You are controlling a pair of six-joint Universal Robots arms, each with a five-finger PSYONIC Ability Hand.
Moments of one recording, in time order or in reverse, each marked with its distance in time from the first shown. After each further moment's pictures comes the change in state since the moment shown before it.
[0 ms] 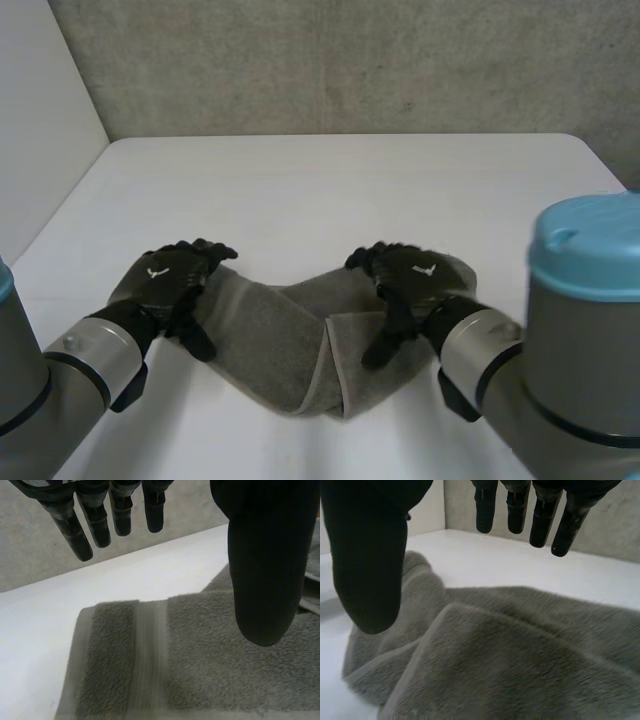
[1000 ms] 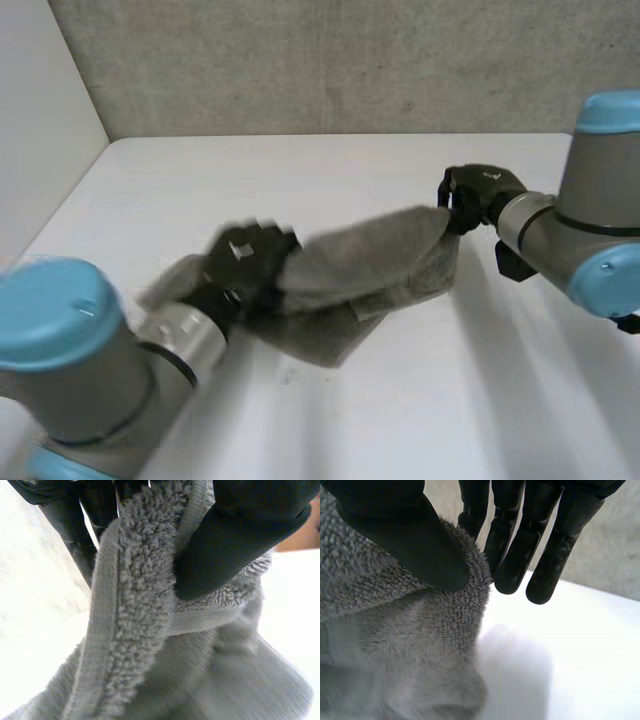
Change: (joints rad) left arm -0.223 -0.209 0.117 0.285 -0.012 0.007; right arm -0.356 0.382 -0.498 0.056 -0.130 -0.167; left_hand 0.924 0.983 0.981 0.985 0.961; right_hand 0.708 0.909 0.954 0.941 0.918
